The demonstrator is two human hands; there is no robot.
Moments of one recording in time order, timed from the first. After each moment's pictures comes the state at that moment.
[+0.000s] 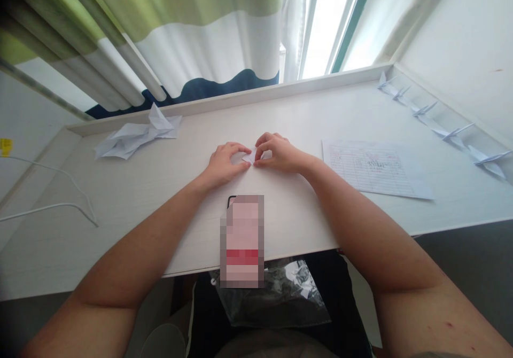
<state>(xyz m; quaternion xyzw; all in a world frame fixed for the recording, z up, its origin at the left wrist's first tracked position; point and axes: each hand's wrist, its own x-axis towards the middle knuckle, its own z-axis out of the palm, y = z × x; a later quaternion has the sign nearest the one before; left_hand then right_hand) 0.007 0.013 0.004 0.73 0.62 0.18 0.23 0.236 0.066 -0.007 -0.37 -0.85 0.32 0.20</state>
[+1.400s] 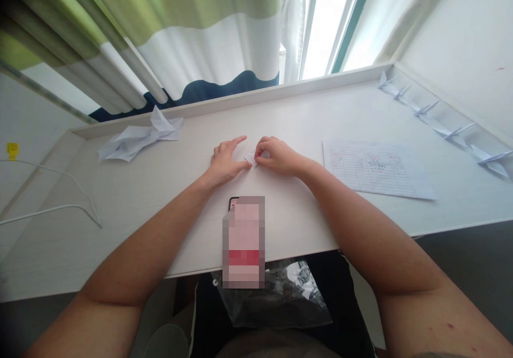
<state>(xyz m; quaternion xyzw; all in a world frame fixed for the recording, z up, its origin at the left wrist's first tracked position) 0.011 0.018 0.000 0.67 0.68 0.19 0.24 0.226 0.062 -0.009 -0.37 -0.84 0.30 0.24</state>
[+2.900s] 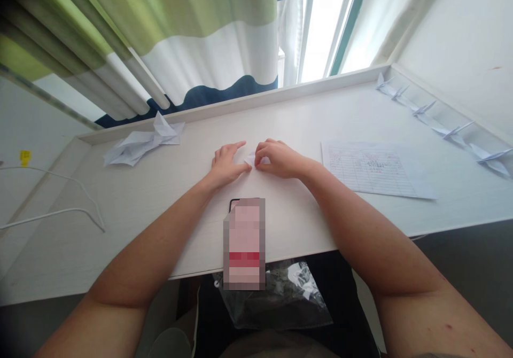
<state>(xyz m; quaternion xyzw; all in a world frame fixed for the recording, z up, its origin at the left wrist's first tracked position) 0.014 0.019 0.006 0.67 0.69 0.14 0.24 0.233 0.063 -0.007 -0.32 -0.90 0.24 0.20</state>
